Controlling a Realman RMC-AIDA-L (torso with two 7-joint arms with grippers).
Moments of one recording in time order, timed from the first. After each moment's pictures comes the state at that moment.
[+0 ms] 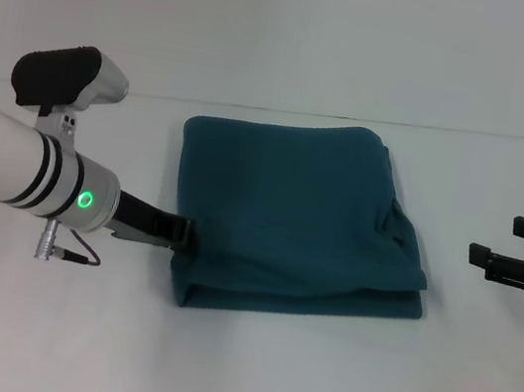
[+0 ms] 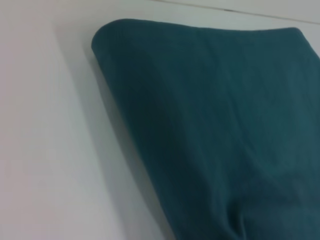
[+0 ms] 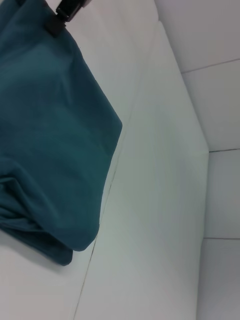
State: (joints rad) left arm -0.87 -2.11 1.07 0.57 2.41 0.99 -2.62; right arm 0.43 2.09 -0.50 -0.91 -2.15 -1.37 1.51
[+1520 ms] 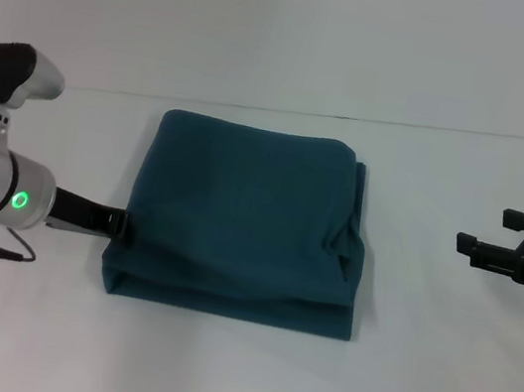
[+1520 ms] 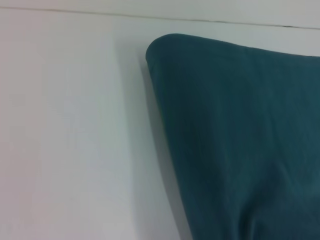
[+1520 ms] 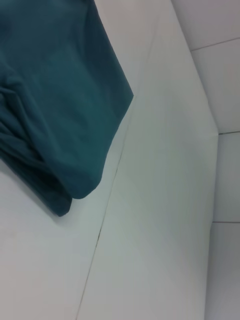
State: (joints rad) left arm -0.73 -2.12 1.05 0.78 2.53 1.02 -2.63; right arm 0.47 2.09 -0.55 -0.85 -2.14 -1.23 1.52
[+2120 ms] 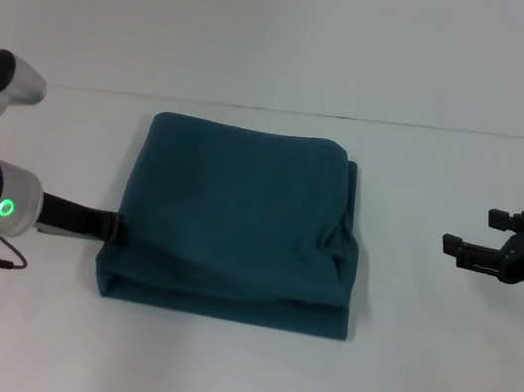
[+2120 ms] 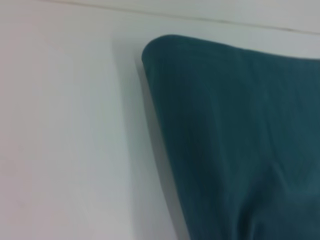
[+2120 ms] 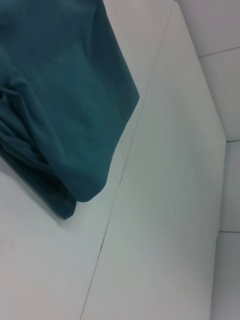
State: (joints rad) left arm -0.67 -2.15 1.02 0.85 2.52 1.04 -2.62; right arm 0.48 2.09 -0.59 -0.83 -2.15 -1.21 1.52
